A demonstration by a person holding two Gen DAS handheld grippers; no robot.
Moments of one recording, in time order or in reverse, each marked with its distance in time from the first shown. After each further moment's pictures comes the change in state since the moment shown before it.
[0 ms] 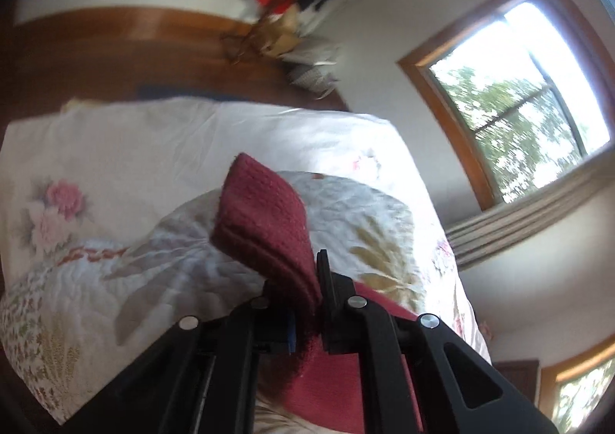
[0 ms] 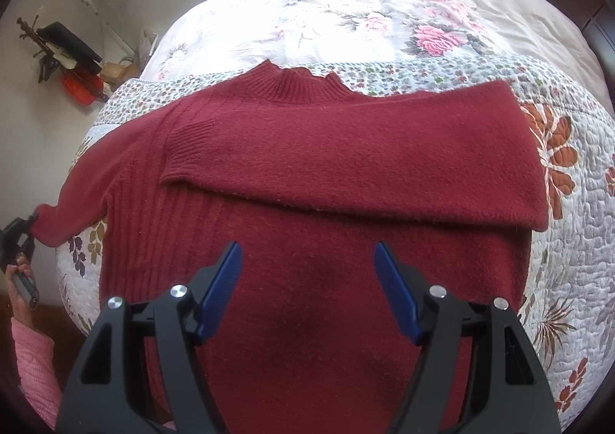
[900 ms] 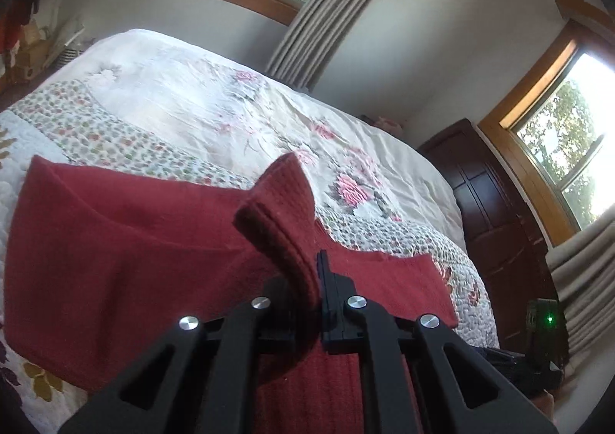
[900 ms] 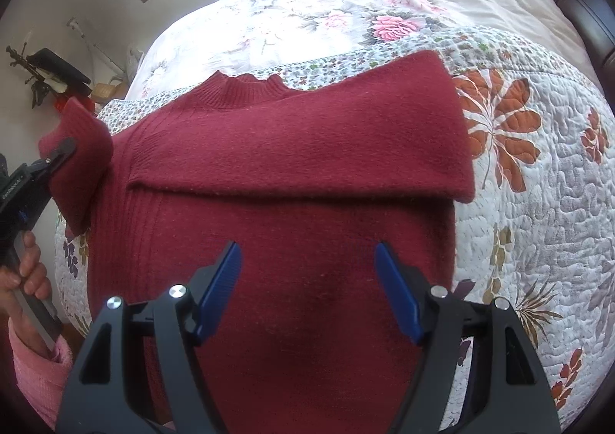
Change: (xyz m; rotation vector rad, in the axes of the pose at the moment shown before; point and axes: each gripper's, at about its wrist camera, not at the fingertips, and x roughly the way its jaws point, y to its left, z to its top) left arm 0.054 -0.313 -0.300 0.711 0.427 -0.389; right arm -0.018 -0.078 -0.019 0.080 -0.016 0.011
